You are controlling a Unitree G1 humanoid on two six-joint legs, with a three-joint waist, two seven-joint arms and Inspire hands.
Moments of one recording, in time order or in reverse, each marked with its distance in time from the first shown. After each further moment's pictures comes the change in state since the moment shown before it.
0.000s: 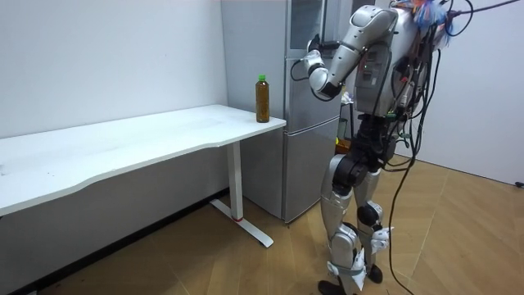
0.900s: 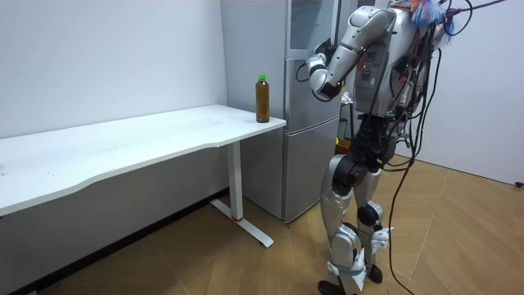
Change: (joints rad) left arm 0.006 0.001 -0.054 0.000 0.000 0.021 -0.101; right arm -0.003 -0.001 0.008 -0.001 0.004 -0.001 0.012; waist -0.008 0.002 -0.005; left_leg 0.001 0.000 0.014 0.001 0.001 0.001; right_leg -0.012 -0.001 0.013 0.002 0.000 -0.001
